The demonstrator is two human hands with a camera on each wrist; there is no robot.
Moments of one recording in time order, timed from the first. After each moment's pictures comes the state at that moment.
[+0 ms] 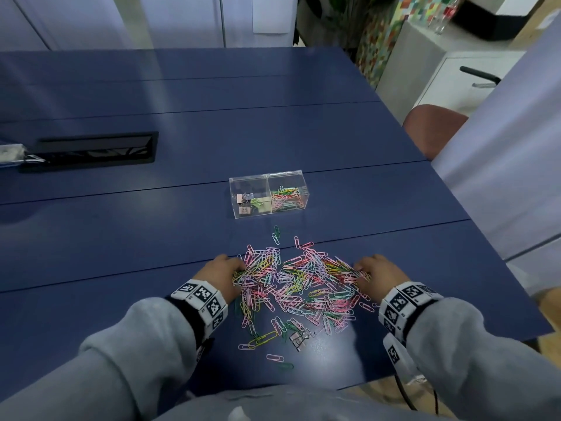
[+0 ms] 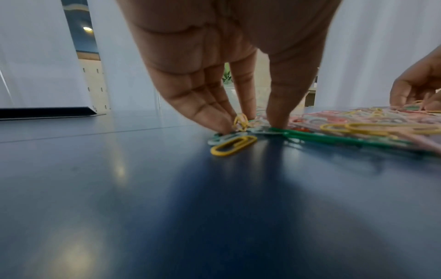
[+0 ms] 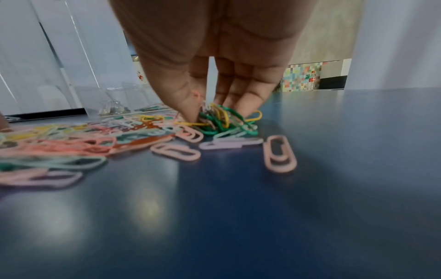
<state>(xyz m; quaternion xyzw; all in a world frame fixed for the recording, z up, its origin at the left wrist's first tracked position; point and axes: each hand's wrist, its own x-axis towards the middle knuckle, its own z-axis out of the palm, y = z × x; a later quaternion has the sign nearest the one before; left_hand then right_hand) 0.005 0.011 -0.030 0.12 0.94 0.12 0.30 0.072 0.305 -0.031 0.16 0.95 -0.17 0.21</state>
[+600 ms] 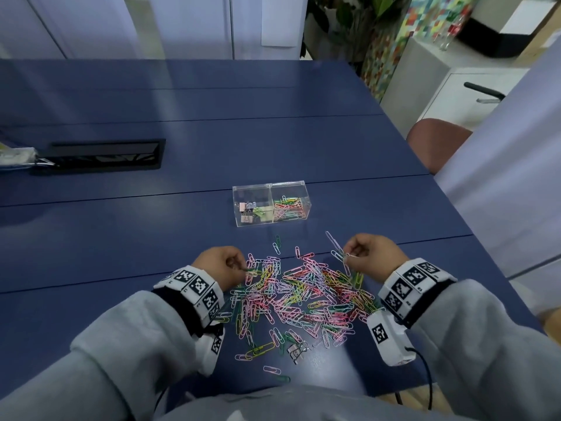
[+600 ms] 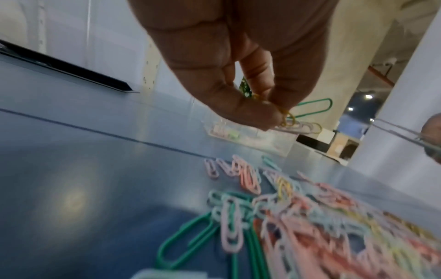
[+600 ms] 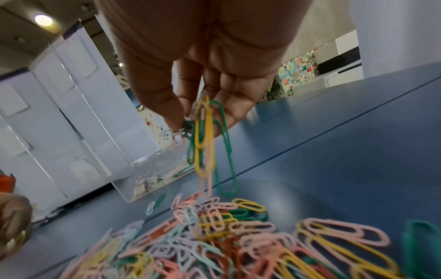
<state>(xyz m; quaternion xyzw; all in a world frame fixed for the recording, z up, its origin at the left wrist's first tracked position) -0.010 0.014 -0.007 0.03 0.91 0.34 0.25 0.031 0.301 0.010 0.13 0.91 -0.36 0.13</state>
